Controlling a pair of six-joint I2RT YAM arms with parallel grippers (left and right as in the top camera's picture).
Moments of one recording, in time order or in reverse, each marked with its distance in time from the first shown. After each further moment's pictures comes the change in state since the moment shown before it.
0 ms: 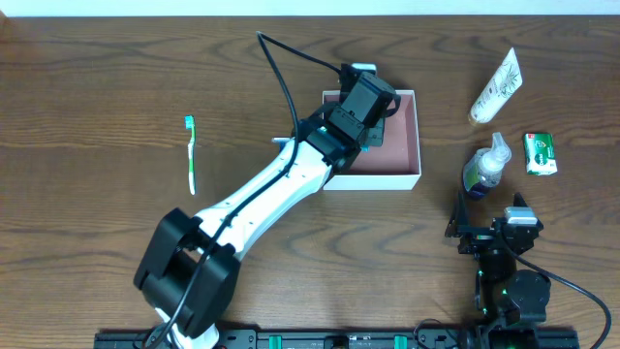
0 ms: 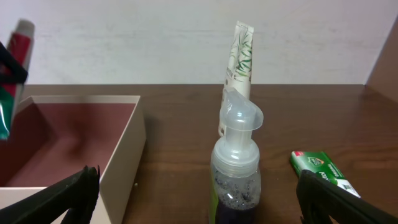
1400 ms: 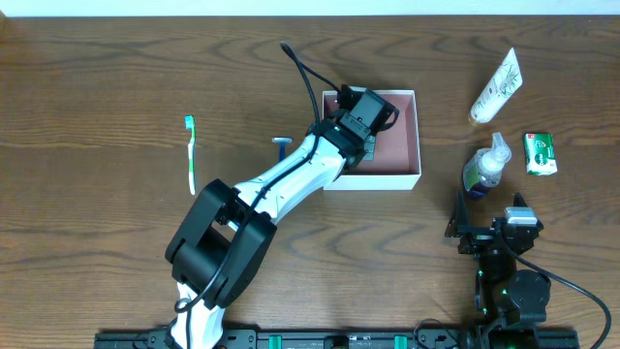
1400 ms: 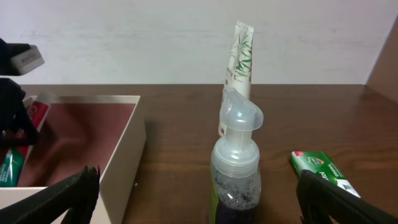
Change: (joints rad) left arm 0.012 0.160 0.000 -0.055 -0.042 0.000; right arm 0.000 0.000 0.000 0.000 0.000 0.000
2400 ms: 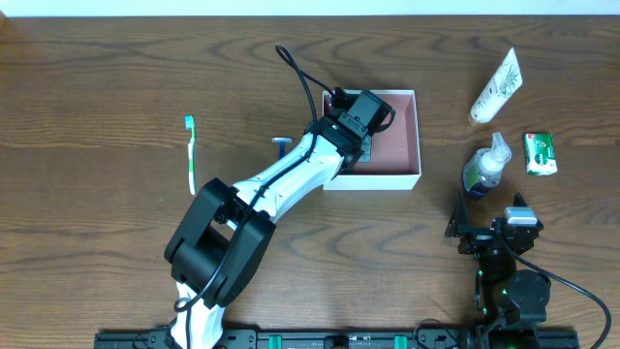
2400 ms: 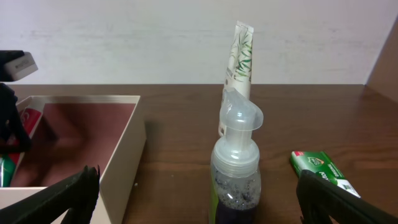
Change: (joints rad) left arm 0.007 0.000 0.000 -0.050 0.017 -0.048; right arm 0.000 0.000 0.000 0.000 0.000 0.000
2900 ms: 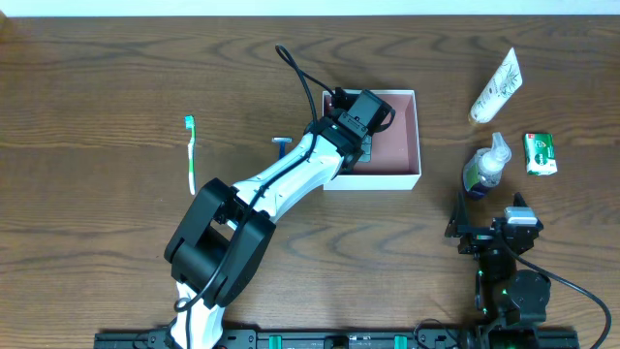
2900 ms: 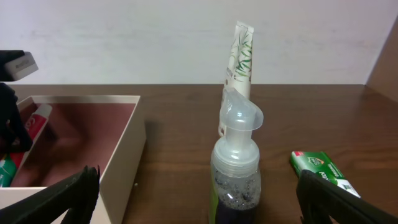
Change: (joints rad) left arm 0.000 0.000 0.000 0.002 0.003 0.000; right arm 0.000 0.000 0.000 0.000 0.000 0.000
